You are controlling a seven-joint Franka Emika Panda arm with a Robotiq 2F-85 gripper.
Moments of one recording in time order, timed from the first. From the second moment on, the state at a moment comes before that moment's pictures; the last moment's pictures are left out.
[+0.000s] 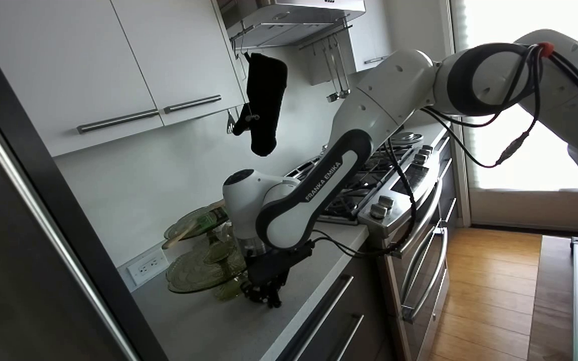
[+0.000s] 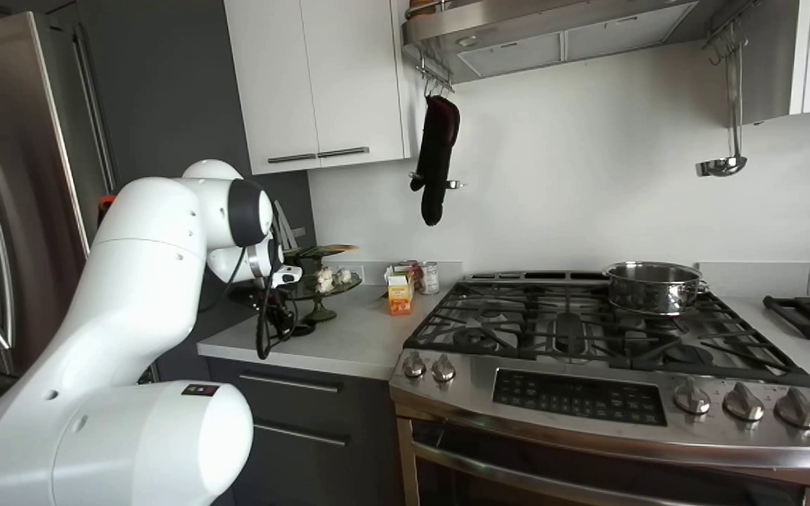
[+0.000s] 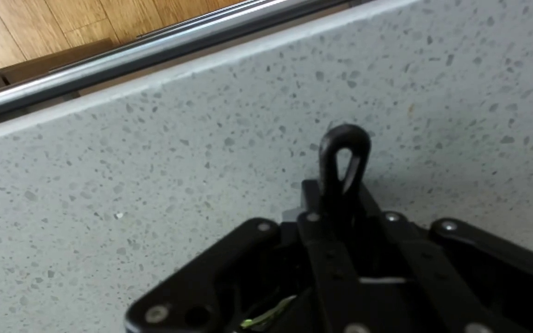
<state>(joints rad) 0.55 0.64 0.11 -1.48 -0.18 2.25 0.94</state>
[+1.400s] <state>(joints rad) 0.44 0.30 0.04 -1.90 -0.19 2.34 1.16</state>
